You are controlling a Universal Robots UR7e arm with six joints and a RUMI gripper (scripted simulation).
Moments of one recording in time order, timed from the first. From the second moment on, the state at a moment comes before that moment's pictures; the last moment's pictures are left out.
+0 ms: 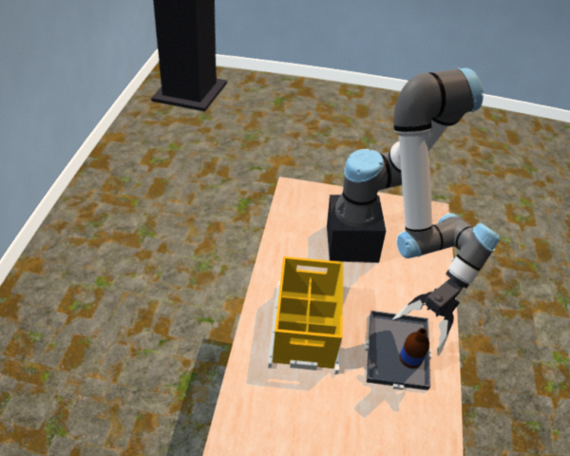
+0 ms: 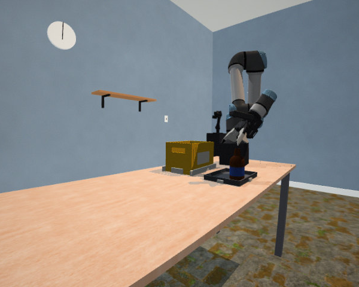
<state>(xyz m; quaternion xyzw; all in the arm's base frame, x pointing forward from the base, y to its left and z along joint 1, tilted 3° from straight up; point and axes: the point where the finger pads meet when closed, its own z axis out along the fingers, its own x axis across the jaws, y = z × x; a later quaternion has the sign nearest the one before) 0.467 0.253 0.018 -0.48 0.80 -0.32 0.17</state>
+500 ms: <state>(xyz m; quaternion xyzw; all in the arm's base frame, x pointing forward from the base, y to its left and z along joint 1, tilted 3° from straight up) 0.467 0.254 0.049 -0.48 0.80 -0.32 0.17</state>
